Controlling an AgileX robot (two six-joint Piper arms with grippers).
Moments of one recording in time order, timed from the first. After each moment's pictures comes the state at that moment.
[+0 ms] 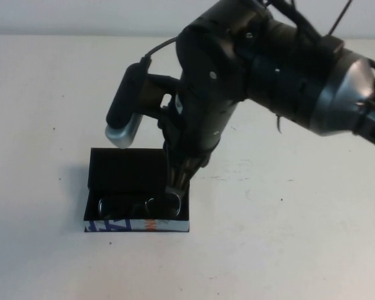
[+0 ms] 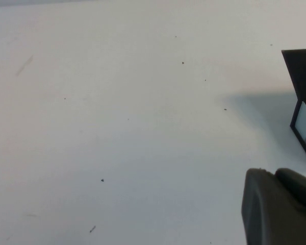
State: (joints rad) right arm 0.86 1.88 -1.86 -0.08 1.24 -0.46; left arm -0.06 -0.01 0.03 -0.02 0.36 0.07
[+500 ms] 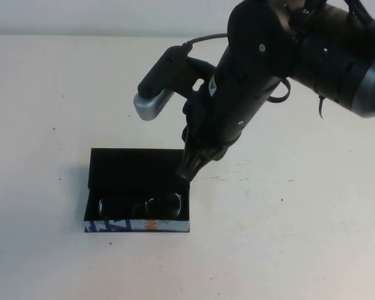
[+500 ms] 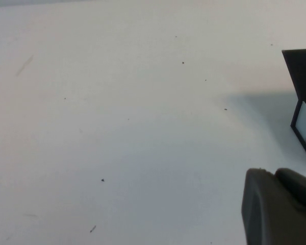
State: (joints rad) right arm 0.75 1.82 -1.77 0.08 1.20 -0.41; left arm -0.06 -0.01 0.03 -0.02 0.36 0.07
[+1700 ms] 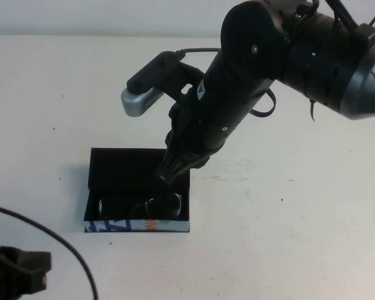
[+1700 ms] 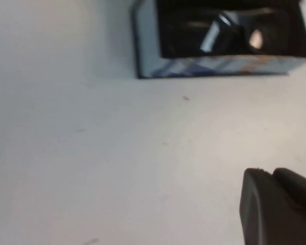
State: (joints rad) right arm 0.74 1.84 -1.77 0.23 1.16 -0.36; left arm -0.10 0.74 -0.39 -0.60 0.67 0.37
